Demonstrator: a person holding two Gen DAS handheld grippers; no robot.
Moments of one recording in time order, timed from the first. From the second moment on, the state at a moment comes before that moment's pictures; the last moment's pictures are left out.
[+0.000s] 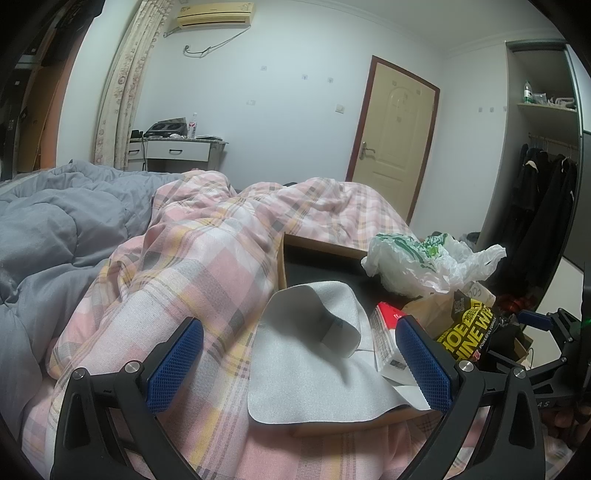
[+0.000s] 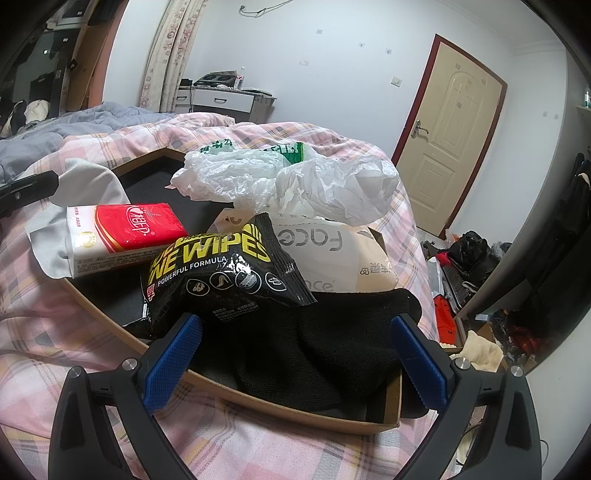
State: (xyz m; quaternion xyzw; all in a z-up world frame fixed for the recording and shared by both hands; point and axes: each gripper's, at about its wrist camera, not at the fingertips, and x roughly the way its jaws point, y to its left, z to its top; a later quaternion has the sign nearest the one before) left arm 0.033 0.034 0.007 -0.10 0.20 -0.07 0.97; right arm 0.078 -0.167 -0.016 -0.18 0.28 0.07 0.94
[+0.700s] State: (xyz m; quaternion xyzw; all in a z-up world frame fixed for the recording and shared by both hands) left arm 0.034 0.033 0.008 -0.10 0.20 -0.07 0.97; right arm 0.078 -0.167 -0.015 -0.18 0.28 0.07 0.94
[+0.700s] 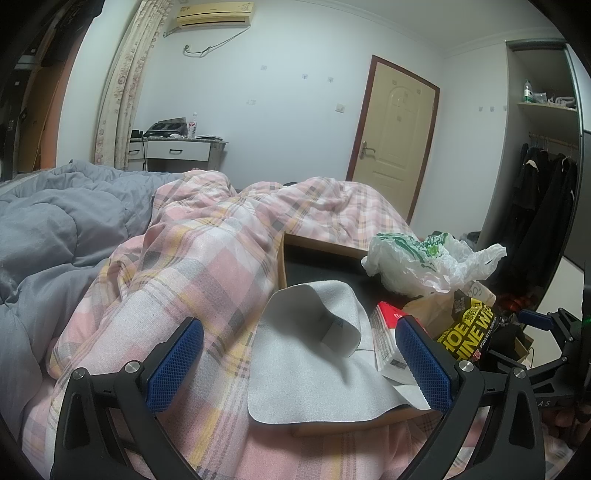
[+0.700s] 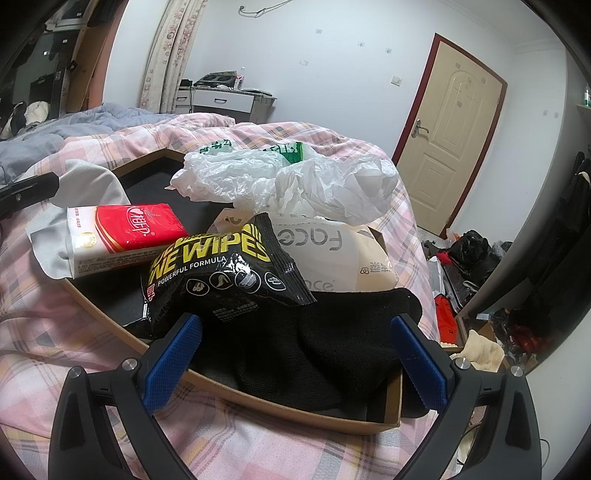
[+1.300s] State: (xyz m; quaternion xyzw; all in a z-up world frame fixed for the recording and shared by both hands) left arm 0.035 0.032 0.009 -0.09 0.20 -0.07 0.97; right arm 0.078 -0.168 -0.015 -0.17 0.28 0.07 0.94
